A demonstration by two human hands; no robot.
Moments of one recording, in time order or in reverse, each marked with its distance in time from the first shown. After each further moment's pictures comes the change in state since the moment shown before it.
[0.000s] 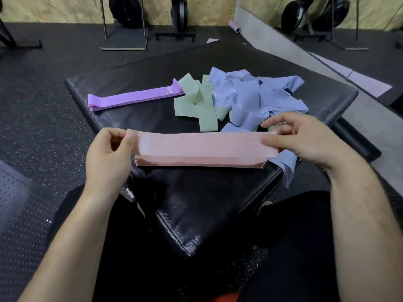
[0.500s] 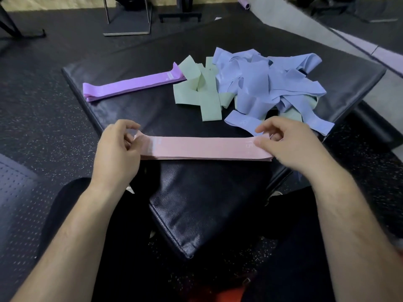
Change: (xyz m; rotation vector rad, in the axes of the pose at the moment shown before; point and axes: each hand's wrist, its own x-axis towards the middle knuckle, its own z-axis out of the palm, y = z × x) left_hand 0.007 -0.015 0.014 0.451 -0.148 0.186; right_hand 0.023 0.048 0.041 -0.270 0.164 -0.064
